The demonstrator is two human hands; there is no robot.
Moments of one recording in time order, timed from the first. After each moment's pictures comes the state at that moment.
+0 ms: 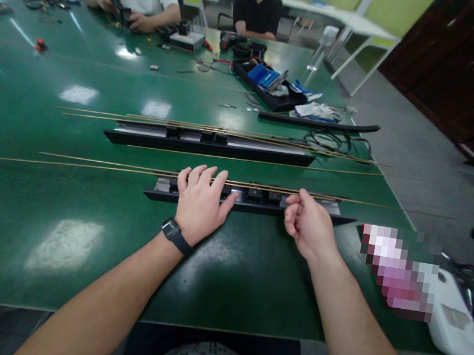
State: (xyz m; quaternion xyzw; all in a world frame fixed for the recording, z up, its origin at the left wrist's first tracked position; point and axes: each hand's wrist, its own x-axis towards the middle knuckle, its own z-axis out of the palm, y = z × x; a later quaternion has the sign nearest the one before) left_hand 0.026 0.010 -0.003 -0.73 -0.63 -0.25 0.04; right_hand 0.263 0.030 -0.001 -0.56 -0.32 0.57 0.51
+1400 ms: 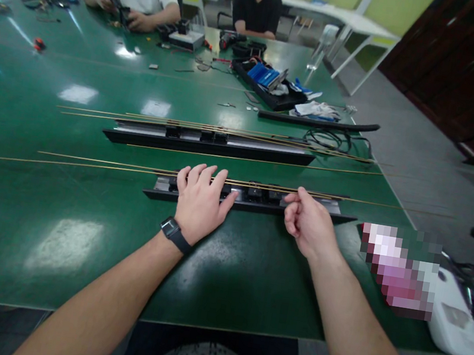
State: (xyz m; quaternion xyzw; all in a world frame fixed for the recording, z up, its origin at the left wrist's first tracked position) left_hand 0.027 0.011 -0.003 -0.74 -0.63 -0.25 0.06; right_hand 0.264 0.030 -0.002 -0.55 -0.33 0.57 0.51
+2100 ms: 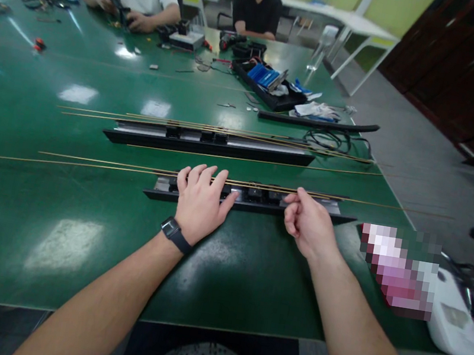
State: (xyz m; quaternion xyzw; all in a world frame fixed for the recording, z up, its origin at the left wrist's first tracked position) left_hand 0.027 0.010 -0.003 -0.74 -0.63 -0.25 0.06; right_hand 0.264 0.030 -0.001 -0.56 -0.33 0.57 0.50
